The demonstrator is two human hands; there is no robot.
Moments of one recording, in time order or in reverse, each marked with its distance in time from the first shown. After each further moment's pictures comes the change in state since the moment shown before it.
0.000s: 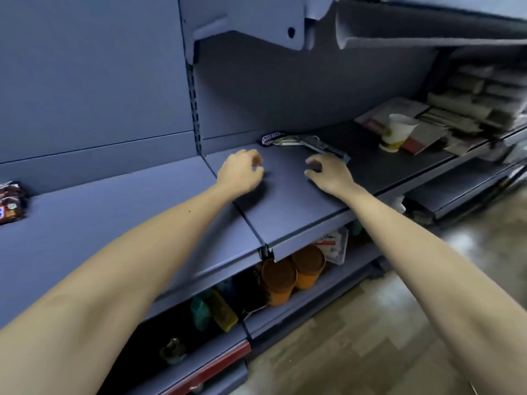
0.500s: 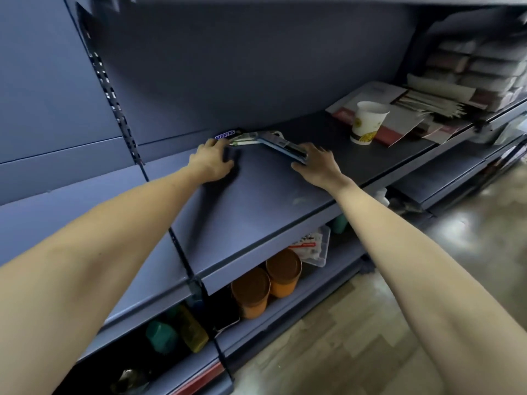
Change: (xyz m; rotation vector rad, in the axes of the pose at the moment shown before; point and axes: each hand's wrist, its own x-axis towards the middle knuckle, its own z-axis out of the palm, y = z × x) left_hand 0.089 0.024 0.056 0.219 -0.143 -0.097; right_hand 0.046 0.085 -0.021 0.006 -0.014 0.127
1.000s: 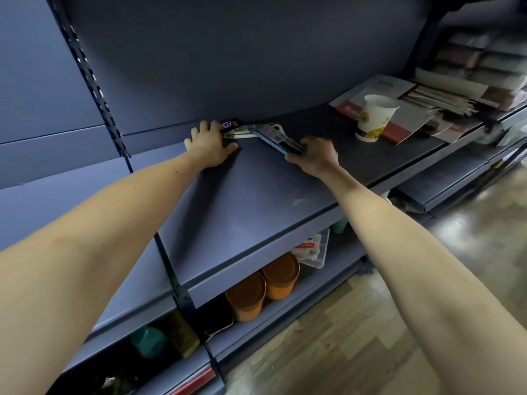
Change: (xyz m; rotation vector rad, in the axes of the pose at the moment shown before) left_hand 0.036 0.007 0.014 -0.025 0.080 -0.119; right_hand 0.031 0.000 0.010 -0.037 0.036 0.083
